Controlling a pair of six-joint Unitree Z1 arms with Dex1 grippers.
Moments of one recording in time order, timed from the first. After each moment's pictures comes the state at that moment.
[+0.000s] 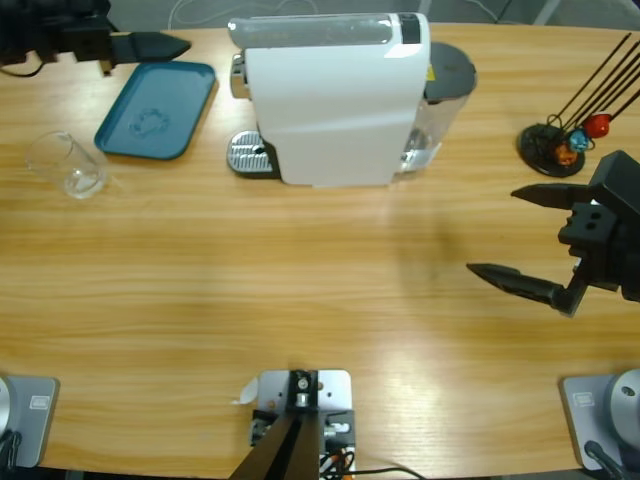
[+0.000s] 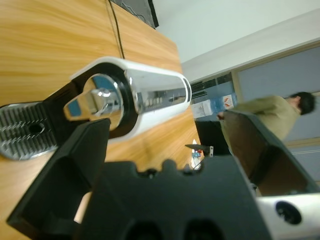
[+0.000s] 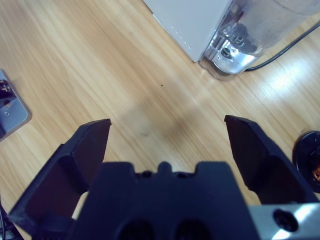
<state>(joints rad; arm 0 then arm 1) -0.52 1.53 -0.80 -0.41 -0.59 -0.93 0.86 1.07 -0.51 0.16 -0.05 -0.09</state>
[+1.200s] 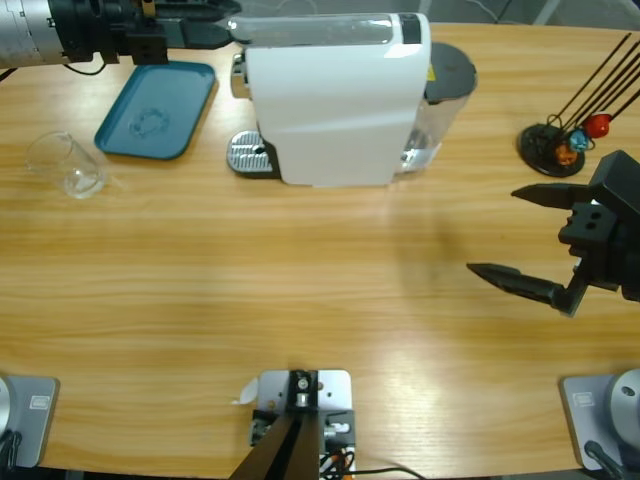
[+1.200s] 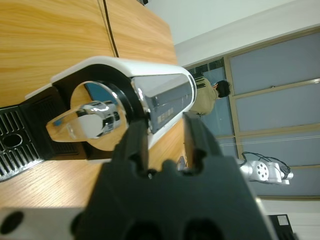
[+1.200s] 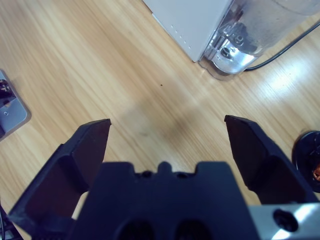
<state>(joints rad) -0.51 1.70 -0.85 -0.50 -0.72 -0.95 0.86 1.07 -0.51 0.16 -0.05 -0.09</state>
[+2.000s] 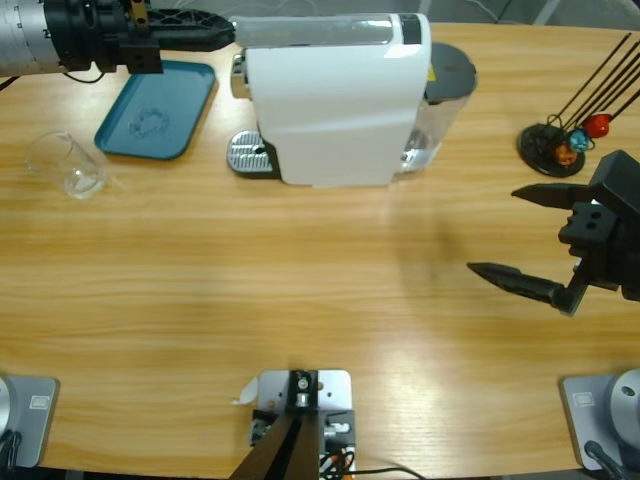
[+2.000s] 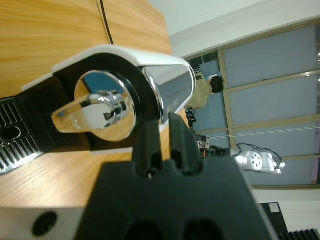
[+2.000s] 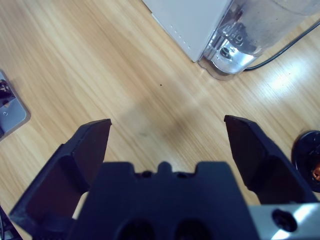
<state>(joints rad) -0.47 1.72 -0.82 -0.55 -0.83 -0.95 0.86 1.07 -0.51 0.16 -0.05 -0.09</state>
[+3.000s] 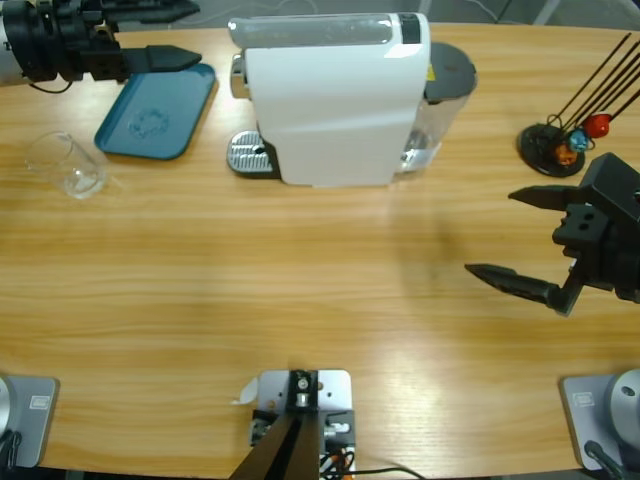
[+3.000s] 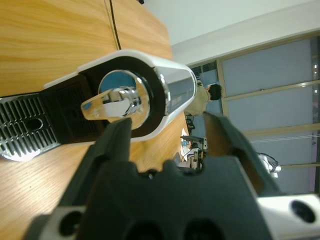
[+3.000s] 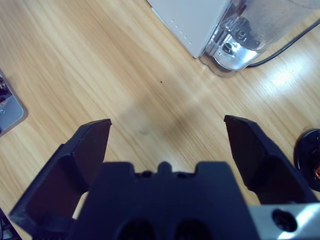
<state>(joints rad) -0.38 1.68 -0.75 -0.57 -0.86 -0.96 0.86 1.09 -0.51 0.16 -0.05 -0.09</state>
